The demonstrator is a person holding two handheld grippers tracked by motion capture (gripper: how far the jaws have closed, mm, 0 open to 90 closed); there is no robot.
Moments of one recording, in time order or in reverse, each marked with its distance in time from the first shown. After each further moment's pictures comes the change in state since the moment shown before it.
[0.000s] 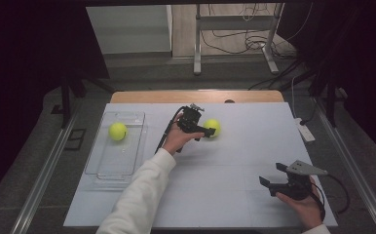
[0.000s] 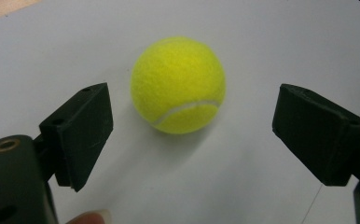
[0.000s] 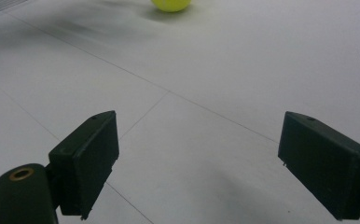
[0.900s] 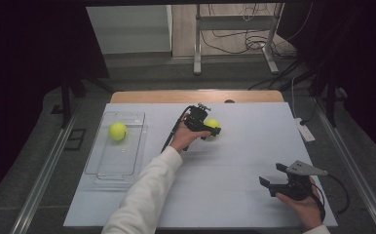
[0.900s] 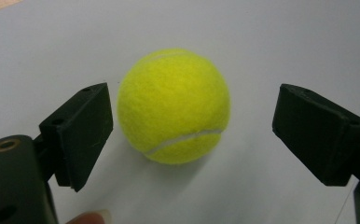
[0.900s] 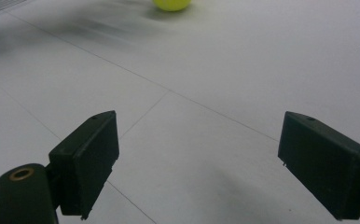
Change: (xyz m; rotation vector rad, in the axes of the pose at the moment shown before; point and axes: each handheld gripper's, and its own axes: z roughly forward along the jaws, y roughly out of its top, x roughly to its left) left arm -0.003 0.011 0.027 0.028 0.004 -0.001; right arm 0.001 -0.001 0.000 -0.001 0.003 0.002
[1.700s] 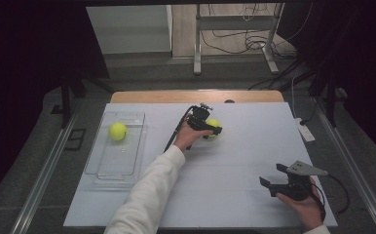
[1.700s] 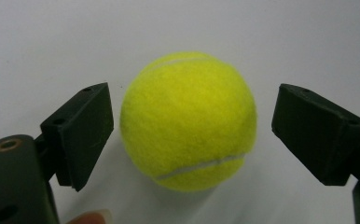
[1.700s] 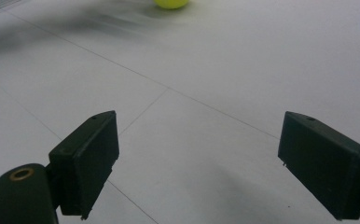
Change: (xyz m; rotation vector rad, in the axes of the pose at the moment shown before) left arm 0.006 0.004 0.020 0.011 0.014 -0.029; right arm -0.001 -0.001 0.000 0.008 -0.002 0.002
